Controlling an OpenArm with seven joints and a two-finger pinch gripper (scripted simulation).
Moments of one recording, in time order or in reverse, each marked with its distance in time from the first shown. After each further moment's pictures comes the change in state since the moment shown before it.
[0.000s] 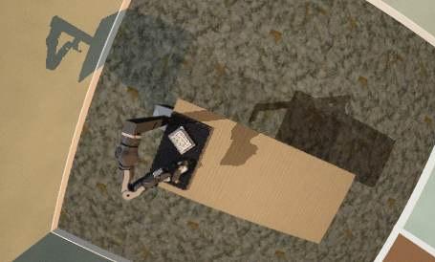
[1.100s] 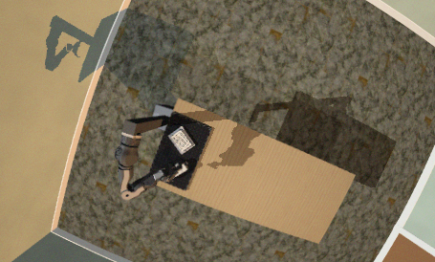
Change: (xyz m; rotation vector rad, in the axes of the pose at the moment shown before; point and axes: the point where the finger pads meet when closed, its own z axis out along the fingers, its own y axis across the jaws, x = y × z) arm 0.065 -0.047 -0.005 0.235 0.309 0.265
